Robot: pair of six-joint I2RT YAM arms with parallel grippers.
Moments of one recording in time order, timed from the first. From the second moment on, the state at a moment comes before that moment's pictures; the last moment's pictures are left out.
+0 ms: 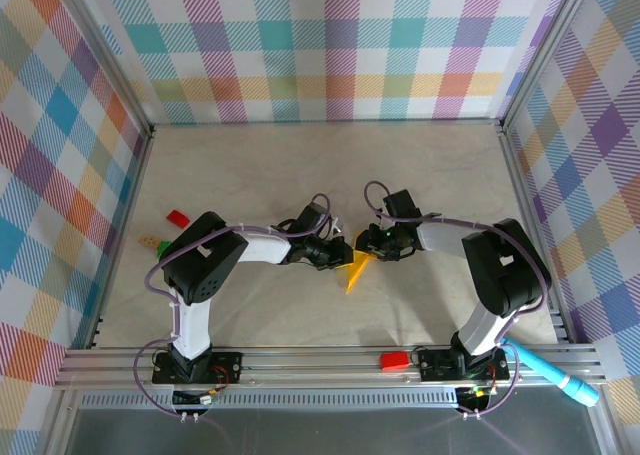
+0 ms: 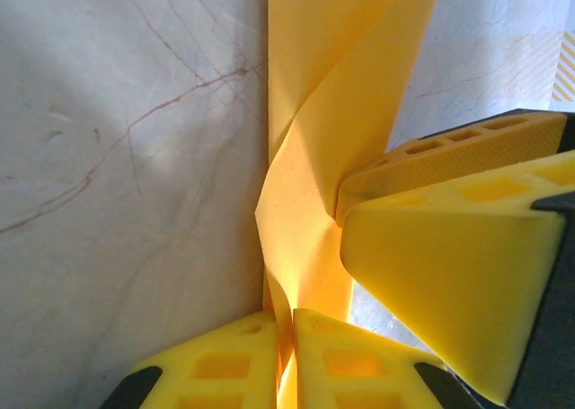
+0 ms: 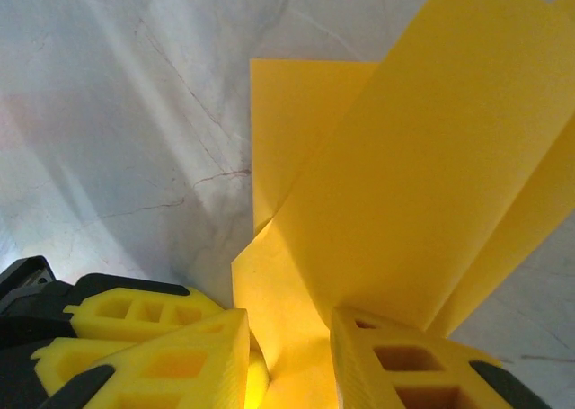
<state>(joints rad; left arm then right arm) -0.74 1.94 0.97 0.12 0.53 -0.86 0.44 1.69 0.82 -0.23 -0.48 0.67</state>
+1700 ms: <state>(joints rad) -0.79 1.80 0.92 0.00 0.59 -0.85 0.45 1.72 0.77 -0.13 -0.53 0.51</state>
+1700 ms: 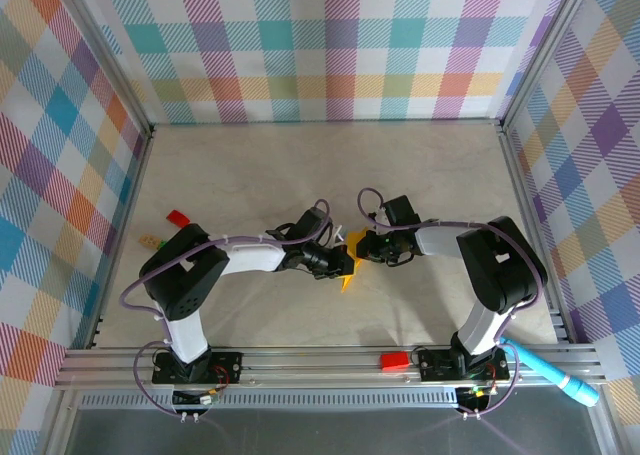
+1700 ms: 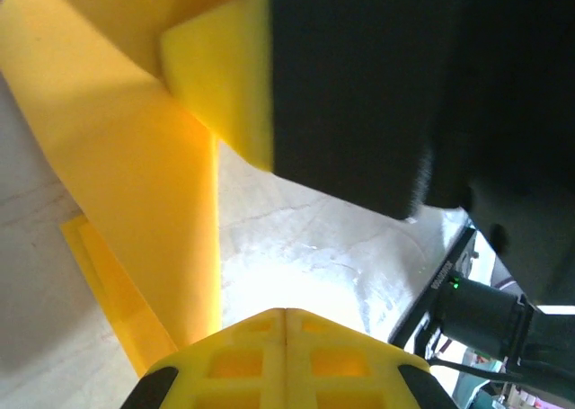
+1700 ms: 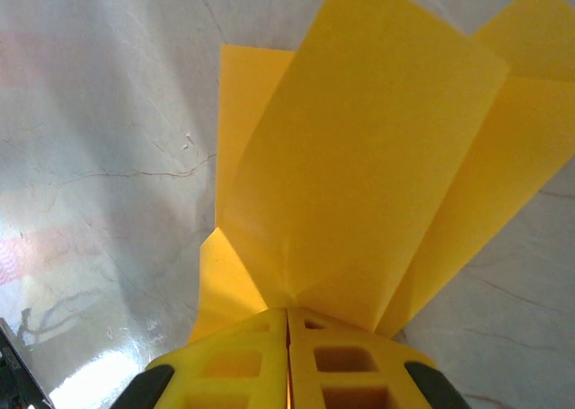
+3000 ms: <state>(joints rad) -0.80 1.87 0.92 0.00 0.53 -0.87 0.47 1.67 0.84 -0.21 -0.54 0.52</state>
